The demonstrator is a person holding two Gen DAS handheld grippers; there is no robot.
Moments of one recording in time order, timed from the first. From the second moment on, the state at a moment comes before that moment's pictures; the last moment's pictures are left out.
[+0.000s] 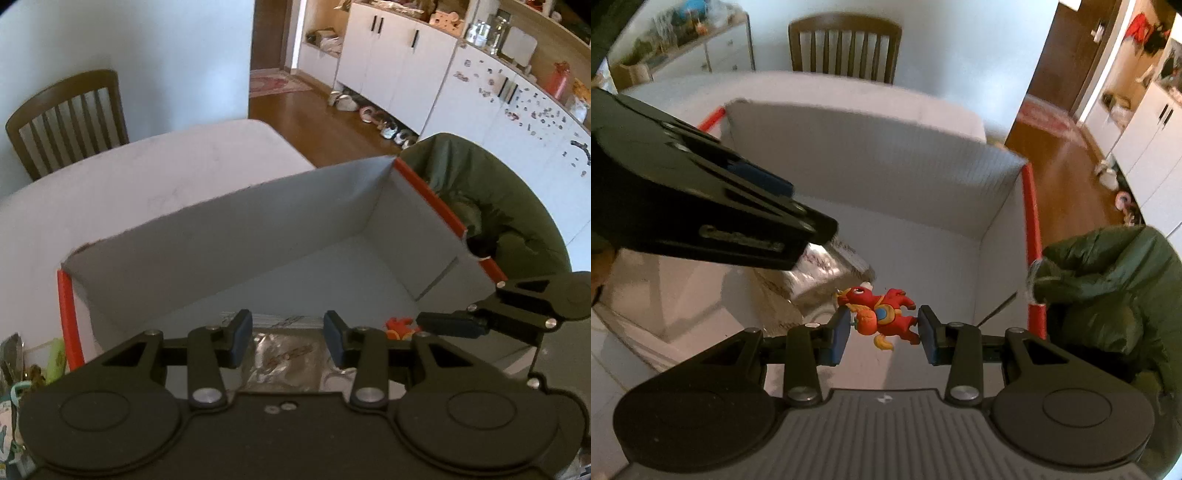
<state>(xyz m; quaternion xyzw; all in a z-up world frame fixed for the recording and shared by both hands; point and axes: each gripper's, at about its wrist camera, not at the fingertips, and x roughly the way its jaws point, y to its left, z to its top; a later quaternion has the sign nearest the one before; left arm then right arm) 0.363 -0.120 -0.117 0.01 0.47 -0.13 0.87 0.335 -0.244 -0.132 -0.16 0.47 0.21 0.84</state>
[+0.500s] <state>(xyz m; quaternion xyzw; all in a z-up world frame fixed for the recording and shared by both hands) 0.356 -0.107 -0.120 0.01 0.48 -0.11 0.87 0.332 -0.254 -0.130 -0.14 0.50 0.22 0.83</state>
